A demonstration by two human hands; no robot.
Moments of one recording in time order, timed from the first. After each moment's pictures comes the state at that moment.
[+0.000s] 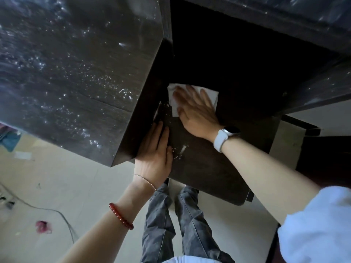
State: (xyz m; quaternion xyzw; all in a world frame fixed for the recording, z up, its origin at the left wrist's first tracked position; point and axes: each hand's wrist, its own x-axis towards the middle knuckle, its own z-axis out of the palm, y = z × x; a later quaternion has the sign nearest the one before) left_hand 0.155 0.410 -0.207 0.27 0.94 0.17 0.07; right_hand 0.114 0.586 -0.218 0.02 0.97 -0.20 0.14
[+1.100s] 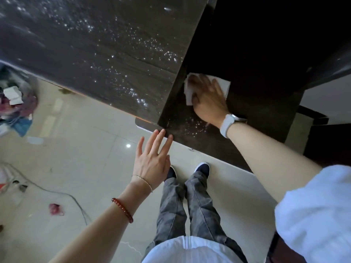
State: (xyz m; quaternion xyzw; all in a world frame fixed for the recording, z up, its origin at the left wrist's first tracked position) left_hand 0.198 0.308 -0.206 0.32 0.93 0.02 0.16; right_hand 0.131 0.524 -0.210 0.06 0.97 -0.20 0.11
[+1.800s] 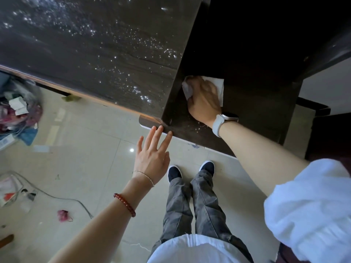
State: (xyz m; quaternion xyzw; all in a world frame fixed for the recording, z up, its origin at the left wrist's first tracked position) left_hand 0.191 0.295 -0.208 0.31 0.93 0.04 0.17; right_hand 0.138 0.502 -0.209 0.11 0.96 -0.26 0.01
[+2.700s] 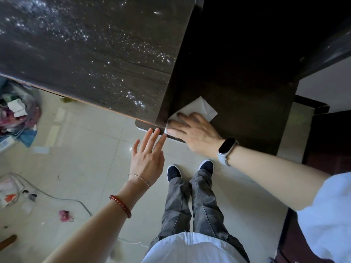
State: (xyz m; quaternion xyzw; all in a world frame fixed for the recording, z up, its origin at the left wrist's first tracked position) left_hand 0.188 0.293 -0.209 0.29 0.94 0.09 0.17; right_hand 0.194 0.489 -0.216 -0.21 0.97 -0.03 0.13
